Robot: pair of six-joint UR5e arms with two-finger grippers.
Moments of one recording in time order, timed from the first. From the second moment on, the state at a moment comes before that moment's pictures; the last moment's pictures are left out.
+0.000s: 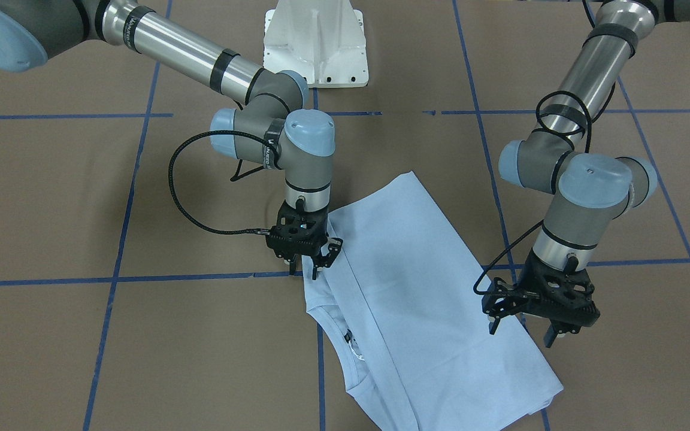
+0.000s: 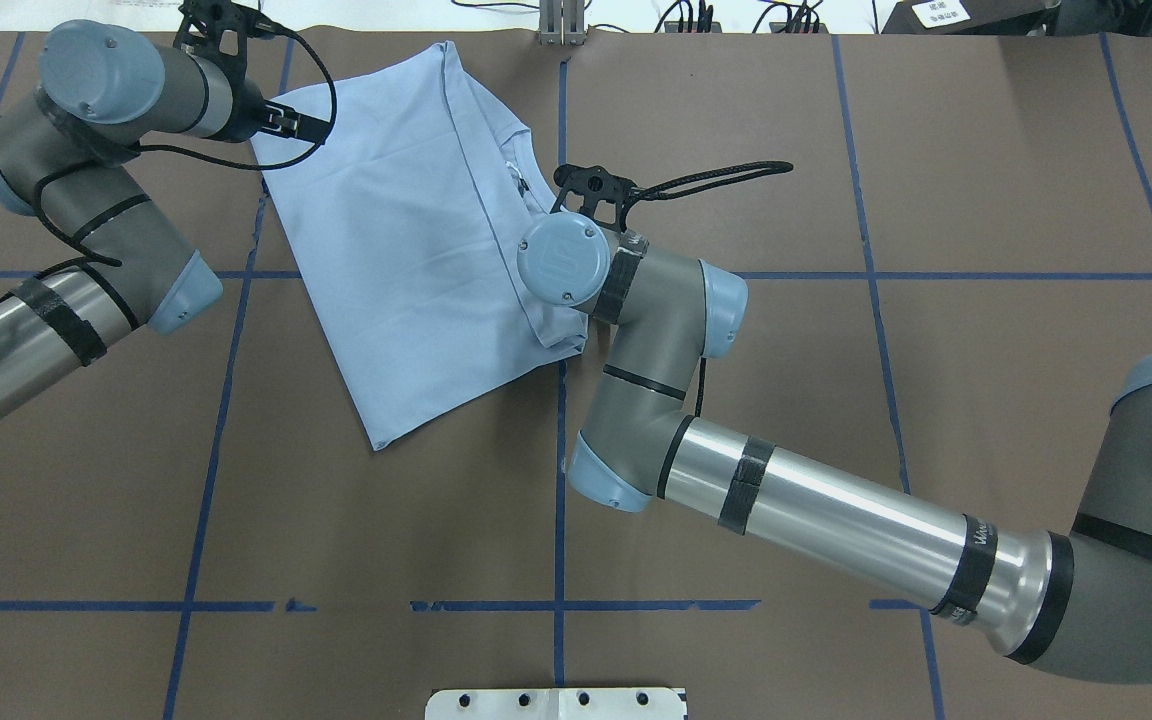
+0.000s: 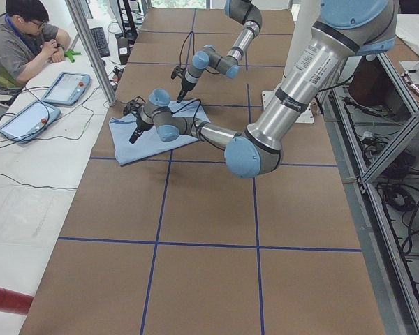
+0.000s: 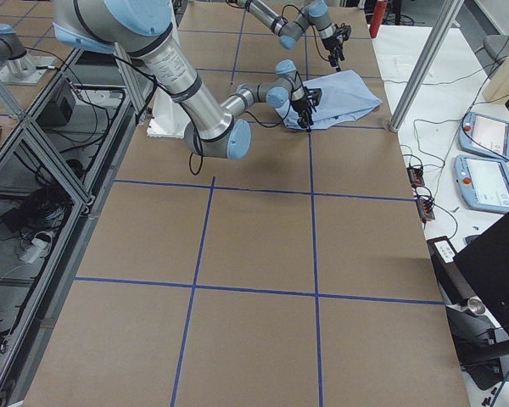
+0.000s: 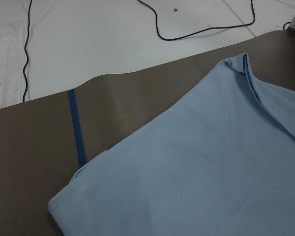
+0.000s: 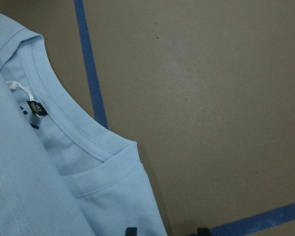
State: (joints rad) left arm -0.92 -2.19 -1.17 -2.38 -1.77 -0.70; right arm 0.52 -0.64 1.13 -1.27 1.46 1.48
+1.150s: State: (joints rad) left arm -0.92 -2.19 -1.16 -2.38 -1.77 -0.70; right arm 0.51 -0.63 1.13 -1.27 1.46 1.49
